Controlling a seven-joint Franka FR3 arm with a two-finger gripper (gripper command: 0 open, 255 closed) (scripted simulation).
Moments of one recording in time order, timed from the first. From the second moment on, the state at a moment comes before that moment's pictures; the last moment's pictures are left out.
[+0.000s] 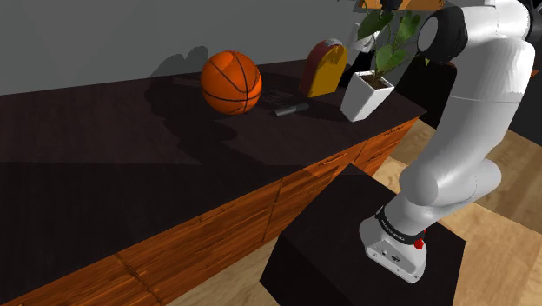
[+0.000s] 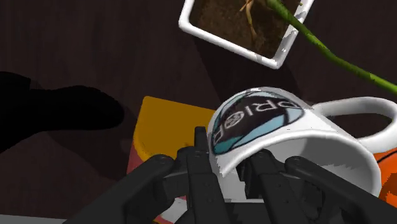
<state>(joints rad) -0.52 0.41 -0.41 -1.08 0.29 1.44 -0.89</state>
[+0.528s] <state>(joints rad) -0.72 0.54 -0.44 -0.89 0.34 1.34 -1.05</state>
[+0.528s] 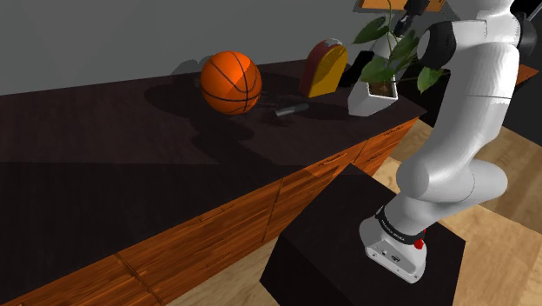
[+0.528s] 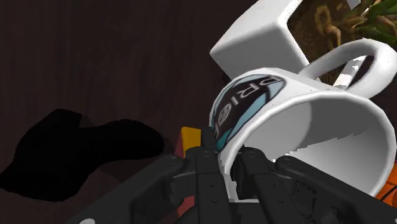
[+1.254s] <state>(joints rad) -0.67 0.48 -0.46 -1.13 0.31 1.51 -1.09</state>
